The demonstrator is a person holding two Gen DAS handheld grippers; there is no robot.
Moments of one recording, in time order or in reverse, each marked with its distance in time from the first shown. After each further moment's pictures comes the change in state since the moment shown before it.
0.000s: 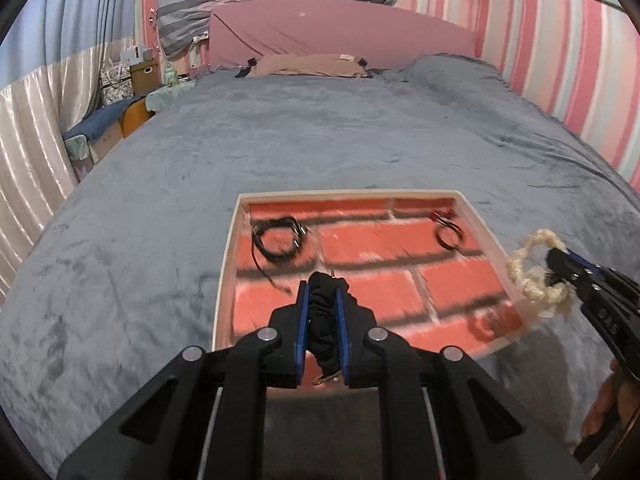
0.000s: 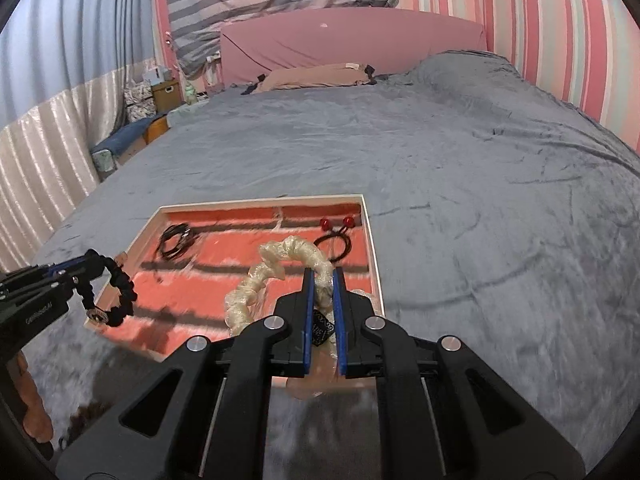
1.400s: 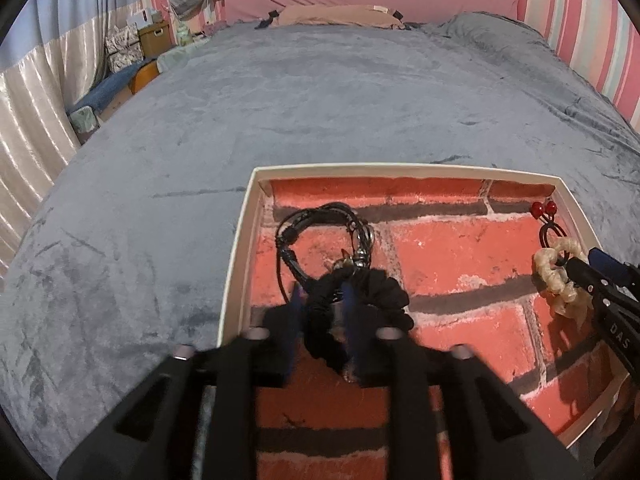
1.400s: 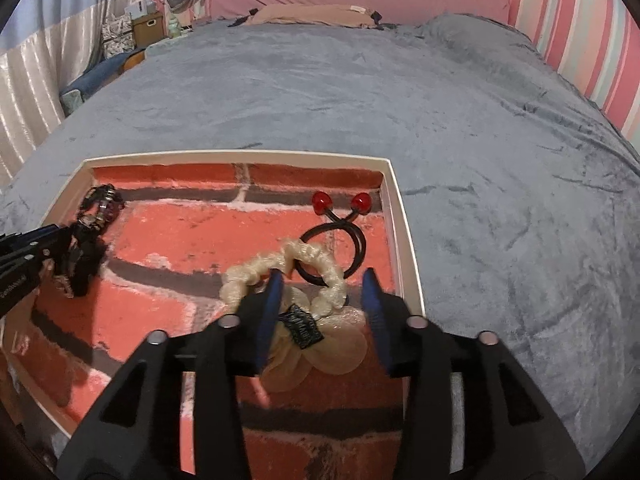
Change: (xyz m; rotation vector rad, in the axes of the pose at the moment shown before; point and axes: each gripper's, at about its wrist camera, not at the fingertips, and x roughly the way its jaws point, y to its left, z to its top) left arm 0.122 0.037 0.015 -0.018 0.157 0.099; right arm 0.129 0.013 0.015 -0.096 0.202 -0.072
